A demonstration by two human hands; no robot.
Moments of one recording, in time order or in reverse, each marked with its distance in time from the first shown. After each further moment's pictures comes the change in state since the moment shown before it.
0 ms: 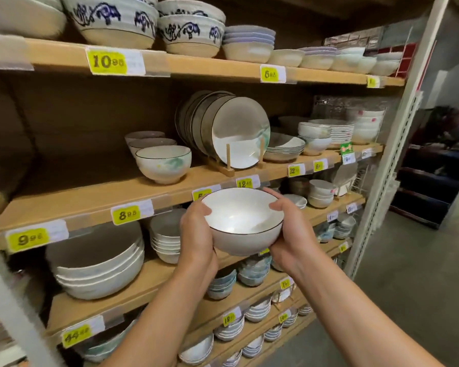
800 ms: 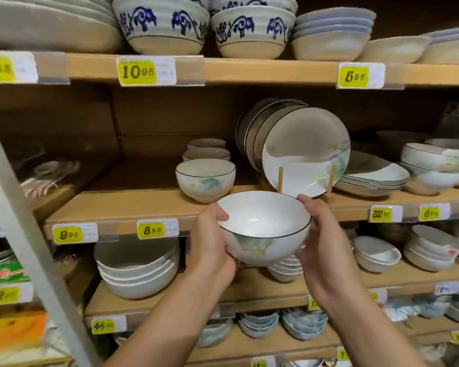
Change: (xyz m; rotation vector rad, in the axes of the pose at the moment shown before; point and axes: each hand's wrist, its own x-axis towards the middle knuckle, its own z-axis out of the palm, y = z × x) left_hand 0.057 0.018 0.051 -0.137 0.235 0.024; right_hand 0.113 -0.018 0.004 -0.083 -0.366 -0.003
